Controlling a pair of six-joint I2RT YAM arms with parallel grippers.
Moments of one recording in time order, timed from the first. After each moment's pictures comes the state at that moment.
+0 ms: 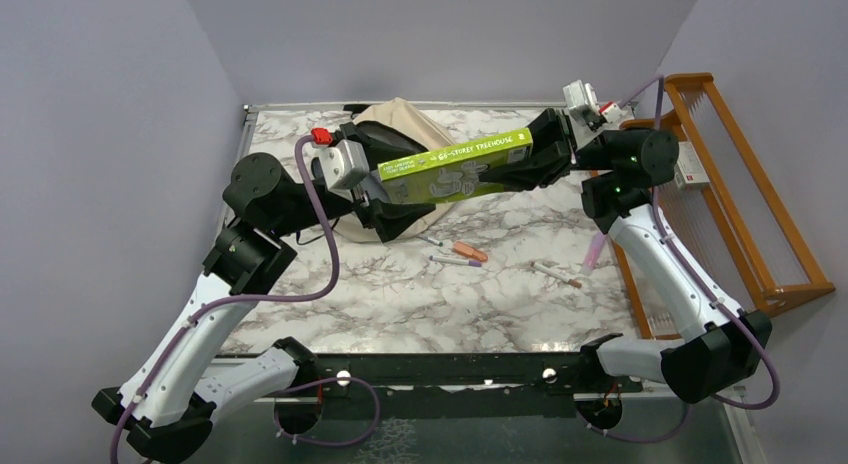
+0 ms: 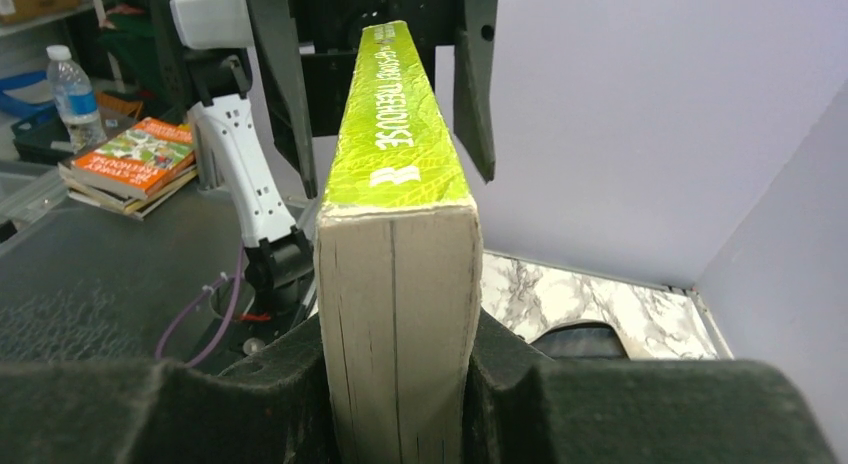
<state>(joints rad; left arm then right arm) -0.62 0.93 1.27 -0.16 0.64 0.05 0.37 1.25 1.23 0.80 -1.30 0.54</state>
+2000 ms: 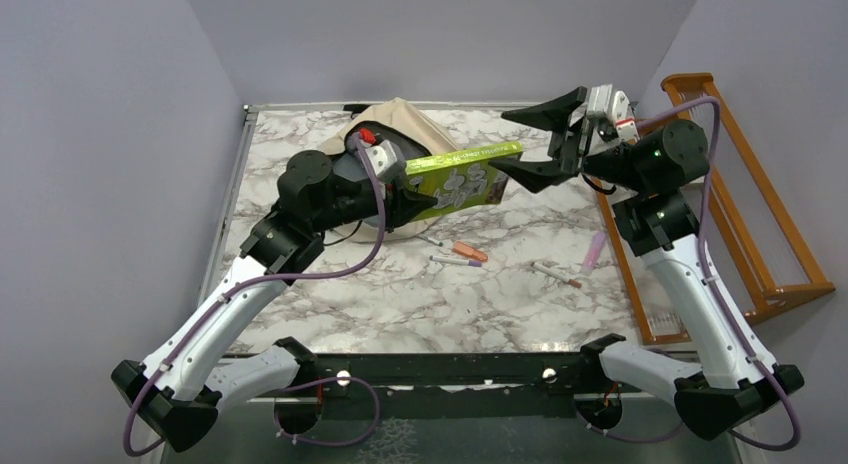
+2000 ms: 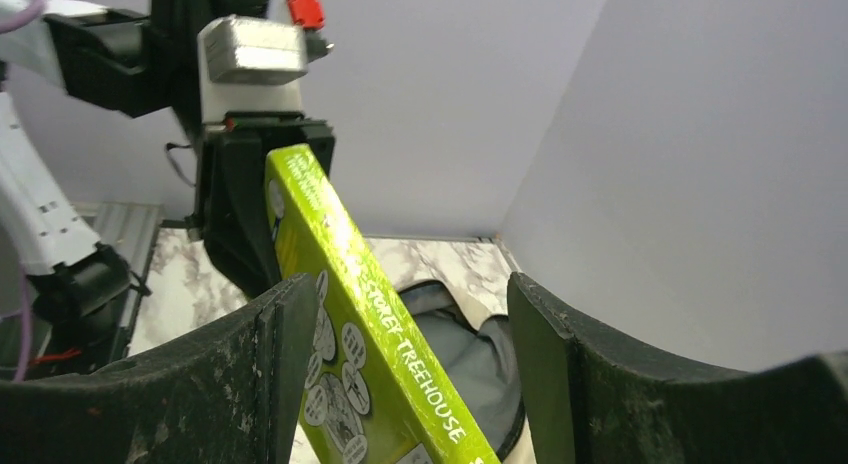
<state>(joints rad) -0.62 1.00 1.16 -0.18 0.61 0.03 0.37 1.08 1.31 0.19 -0.97 -0.01</state>
